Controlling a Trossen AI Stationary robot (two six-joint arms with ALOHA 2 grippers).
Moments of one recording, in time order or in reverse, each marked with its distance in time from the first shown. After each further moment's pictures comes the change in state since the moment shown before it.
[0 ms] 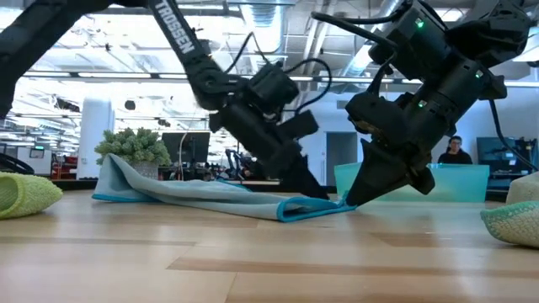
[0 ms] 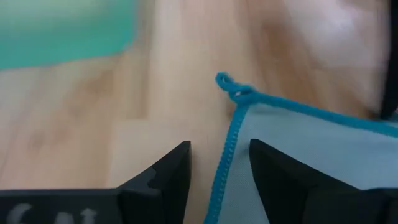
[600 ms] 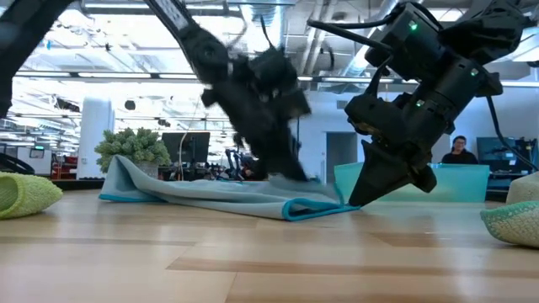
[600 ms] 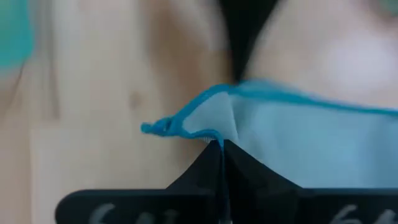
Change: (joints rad) left arm -0.022 -0.147 0.015 -0.318 0.212 0.142; right arm -0.042 -0.005 0.005 -0.079 -0.023 0.003
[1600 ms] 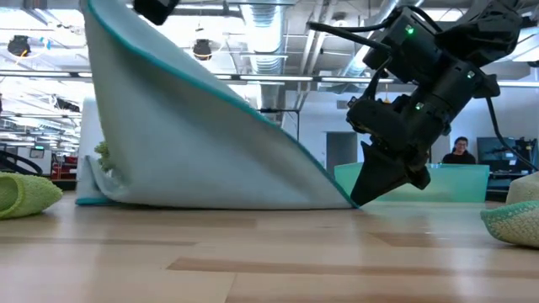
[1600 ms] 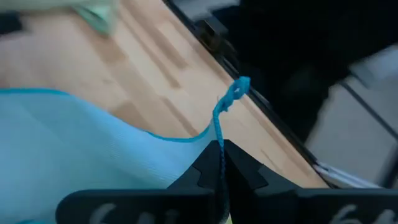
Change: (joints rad) left arm -0.354 -0.810 -0.135 -0.705 0.150 -0.103; right arm -0.026 -0.001 -0.003 0.006 0.010 -0.100
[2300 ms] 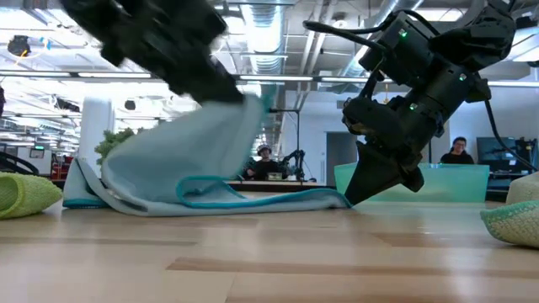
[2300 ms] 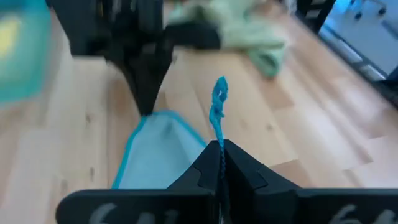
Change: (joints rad) left arm 0.165 0.298 -0.399 1.070 -0.279 -0.155; right arm -0.008 -0.005 -0.002 0.071 -0.079 -0.007
